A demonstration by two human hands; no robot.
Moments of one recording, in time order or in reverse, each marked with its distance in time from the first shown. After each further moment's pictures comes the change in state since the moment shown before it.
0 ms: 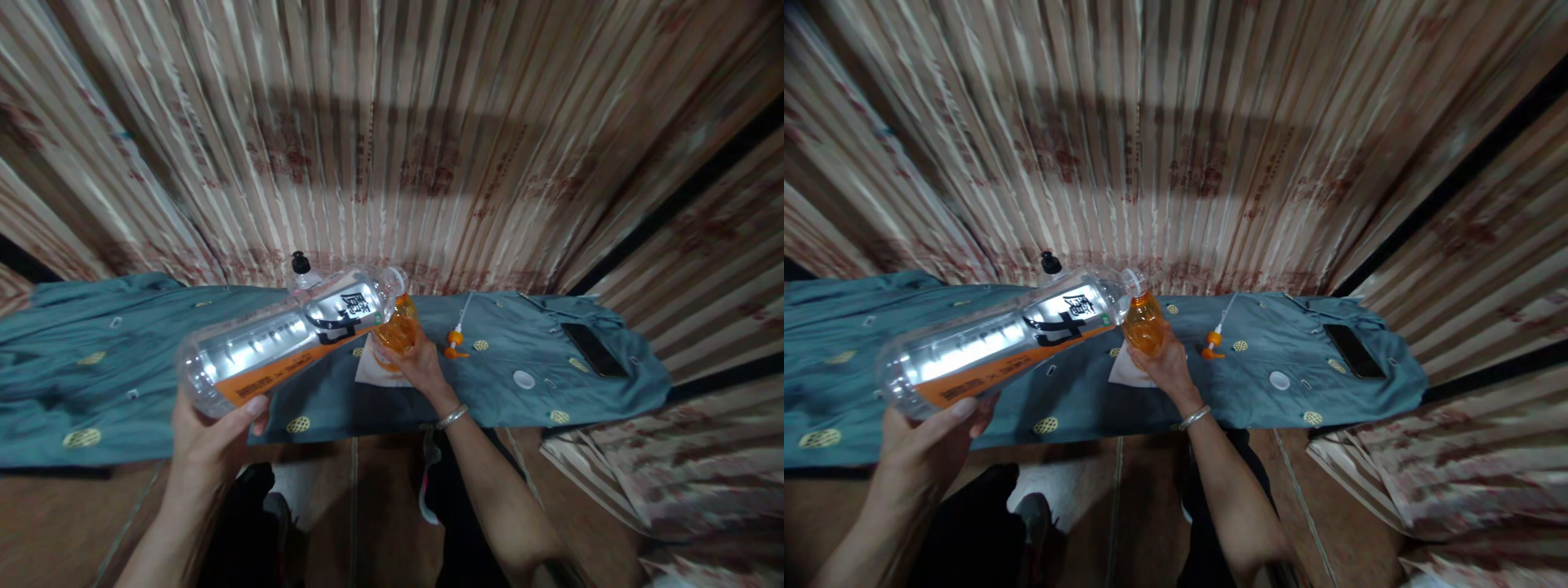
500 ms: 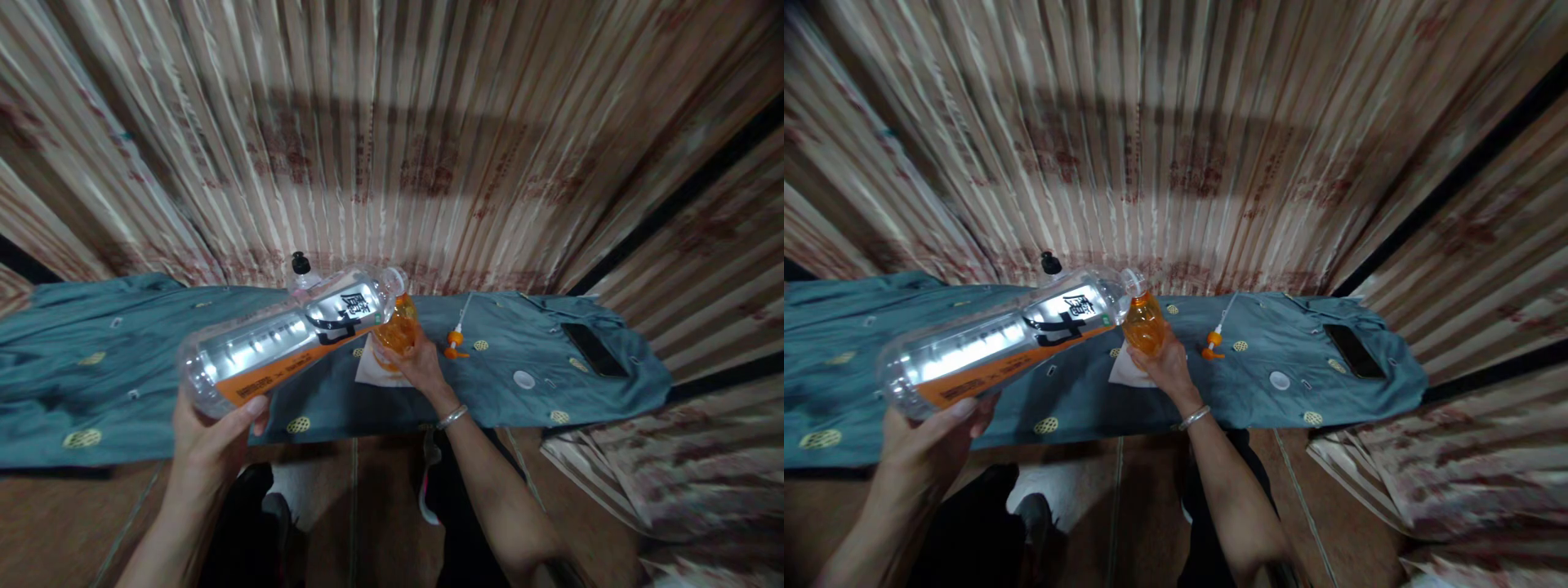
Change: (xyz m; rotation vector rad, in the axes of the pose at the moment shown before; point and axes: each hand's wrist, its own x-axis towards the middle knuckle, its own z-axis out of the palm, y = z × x) left_hand 0.000 0.000 -0.002 0.010 0.007 -0.019; right_hand 0.000 -0.001 0.000 0.009 0.000 0.005
